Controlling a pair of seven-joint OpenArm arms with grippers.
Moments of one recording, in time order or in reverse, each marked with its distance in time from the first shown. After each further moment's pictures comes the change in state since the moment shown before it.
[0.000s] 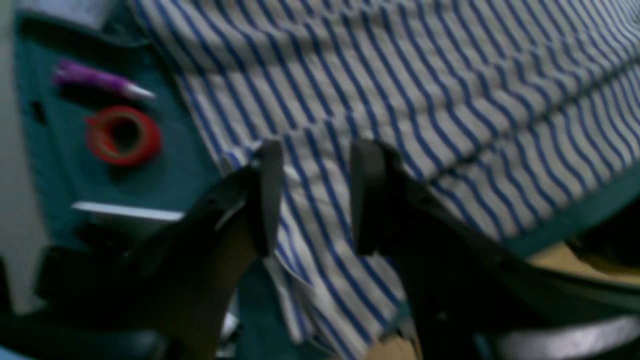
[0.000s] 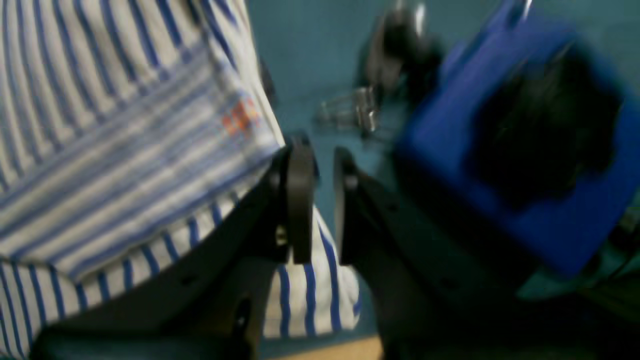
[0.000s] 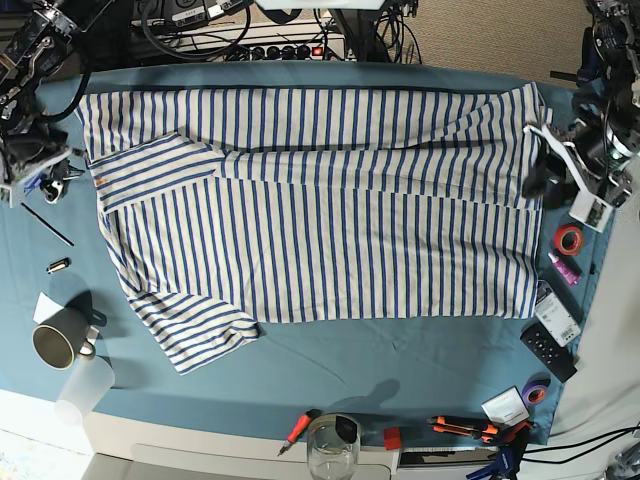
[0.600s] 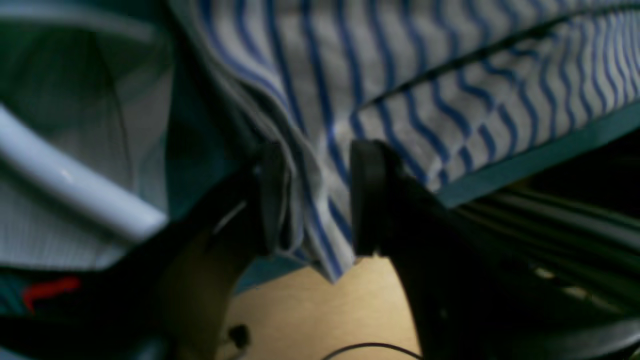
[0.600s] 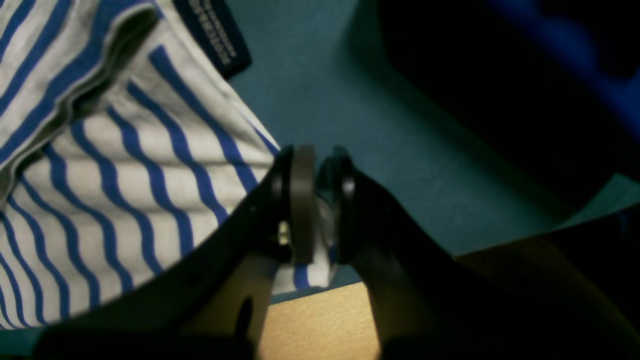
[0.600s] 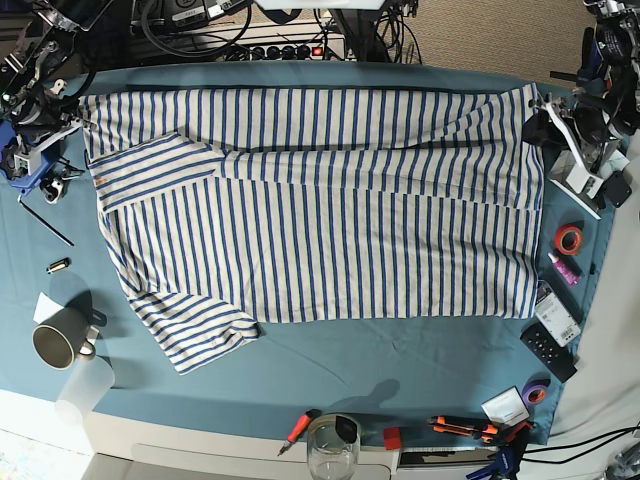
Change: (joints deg) left arm 0.9 0.1 0.0 -12.1 -7.2 -0.1 16.9; right arm -1.2 -0.4 -0.1 -11.9 -5.8 0.0 -6.1
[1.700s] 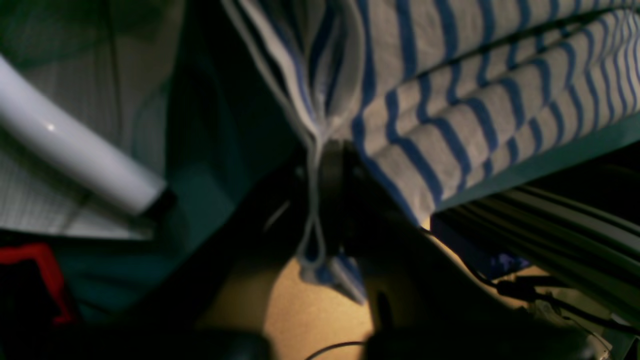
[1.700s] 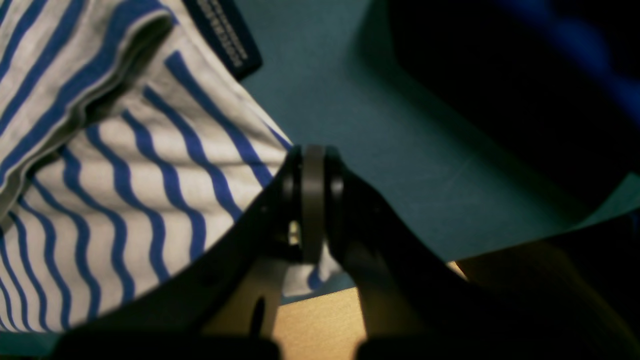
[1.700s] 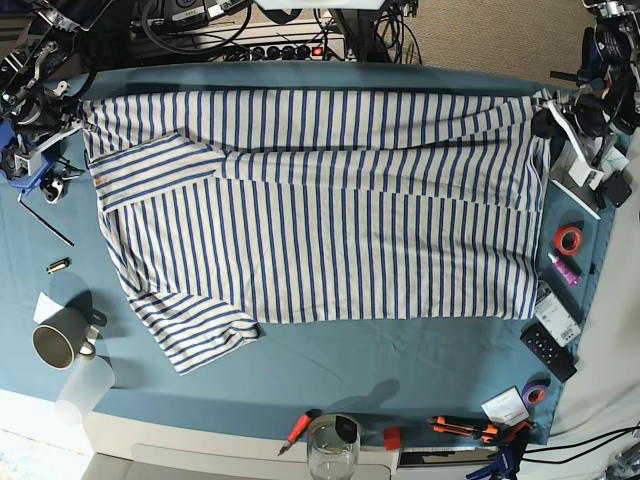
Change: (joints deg) left arm 0.0 0.1 0.0 -6.1 2.3 3.1 0.7; right arm 0.0 0.0 0.0 0.0 0.9 -1.1 -0.2
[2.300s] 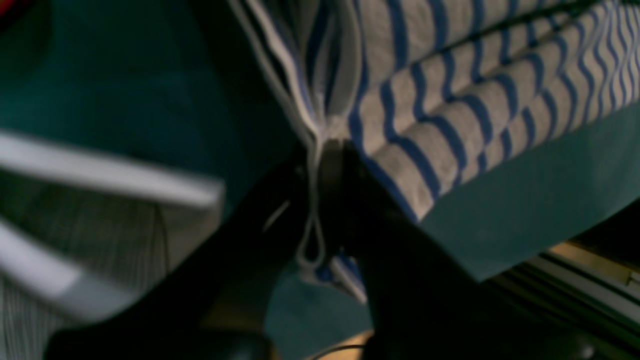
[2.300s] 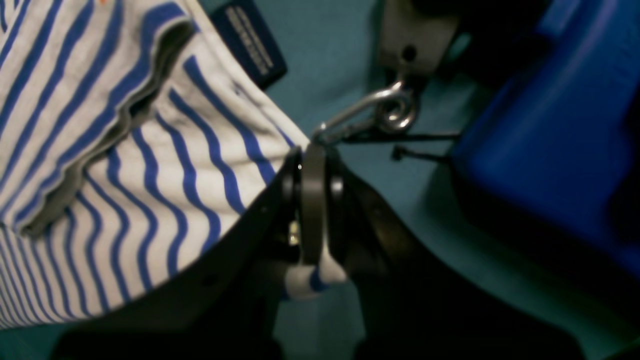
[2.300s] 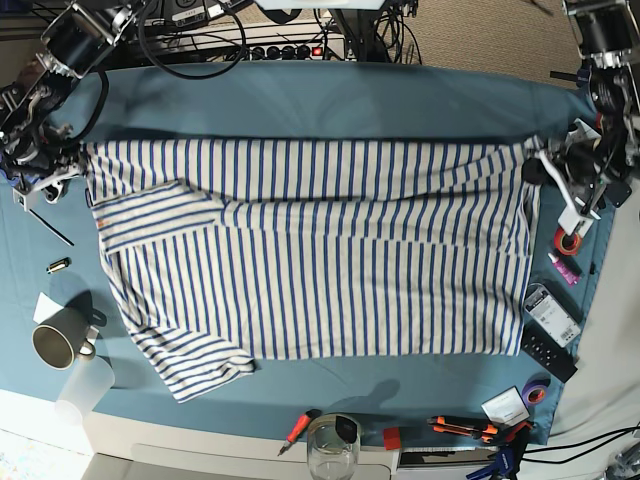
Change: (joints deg) left arm -13.1 0.0 5.7 -7.8 3.2 0.0 -0.6; right arm 12.5 0.2 0.2 -9.9 -0.4 -0.9 0.3
